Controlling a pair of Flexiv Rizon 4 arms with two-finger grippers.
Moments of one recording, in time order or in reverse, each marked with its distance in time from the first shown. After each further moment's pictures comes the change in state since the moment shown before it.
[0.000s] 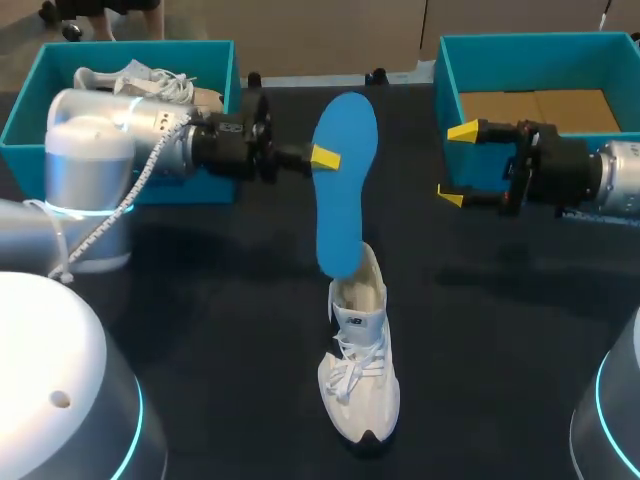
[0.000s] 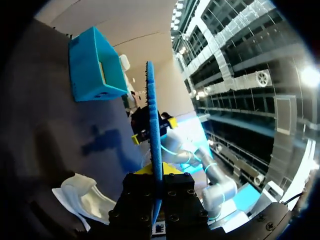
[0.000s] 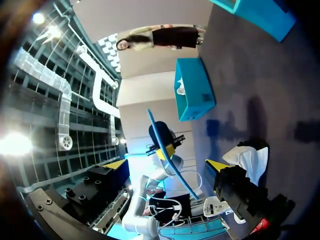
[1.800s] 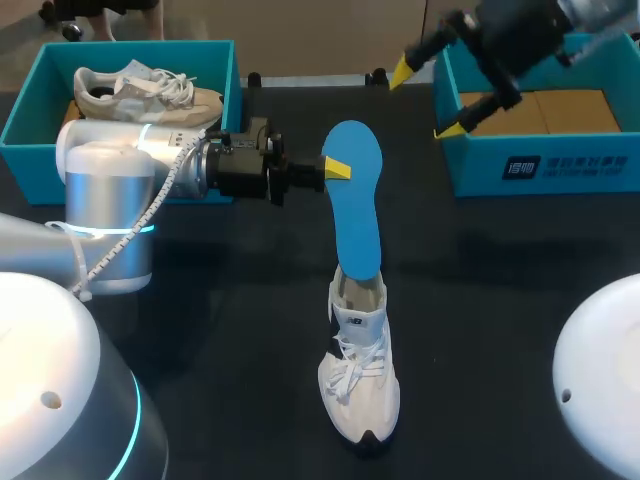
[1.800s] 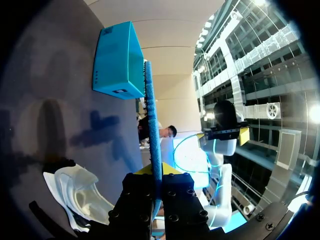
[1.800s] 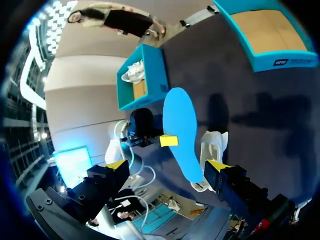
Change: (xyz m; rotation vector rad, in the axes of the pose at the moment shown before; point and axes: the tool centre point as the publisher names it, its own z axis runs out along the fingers) left arm -0.027 0.001 0.015 0.097 -0.050 -0.209; right arm 0.088 -0.016 0.051 0.095 -0.812 -0.010
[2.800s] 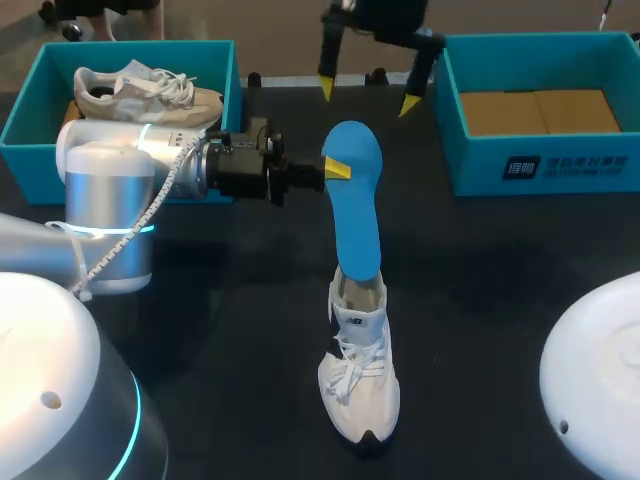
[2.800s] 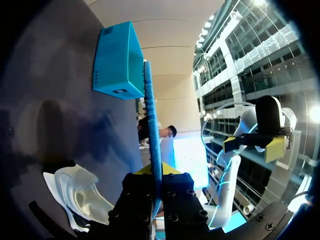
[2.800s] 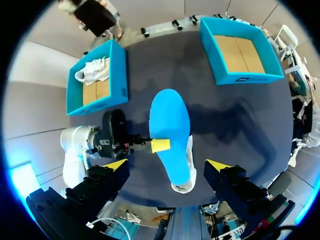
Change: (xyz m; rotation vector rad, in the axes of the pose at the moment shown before) left arm 0.000 0.000 0.000 0.000 0.000 0.000; right arm 0.049 -0.005 0.041 -0.095 -0.609 0.018
